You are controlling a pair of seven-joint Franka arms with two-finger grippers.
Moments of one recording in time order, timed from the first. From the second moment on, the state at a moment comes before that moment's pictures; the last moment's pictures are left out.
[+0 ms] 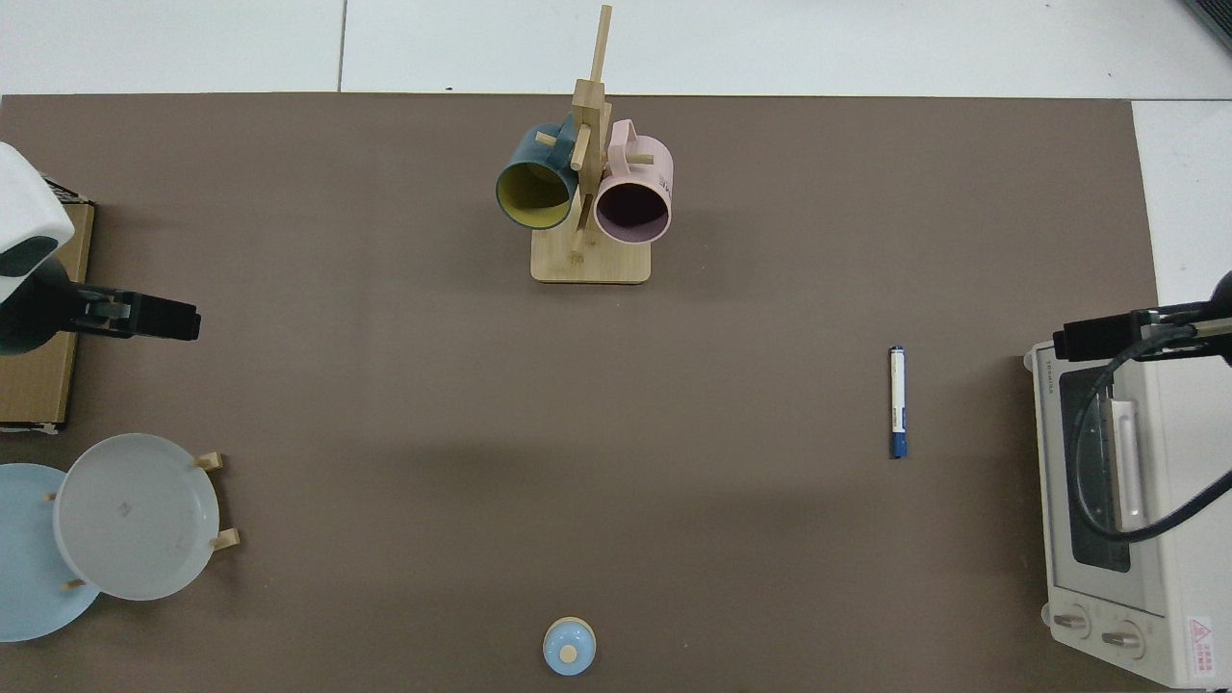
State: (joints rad) left arm -0.08 -0.03 0.05 -1.66 -0.03 1.71 0.13; right arm 0.09 -0.10 -0.06 -1.62 0.01 1.59 -0.03
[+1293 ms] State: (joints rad) left arm -0.08 -0.03 0.05 -1.66 -0.03 1.71 0.13; right arm 0.06 -0.10 -0.07 -1.62 0.01 1.55 -0.03
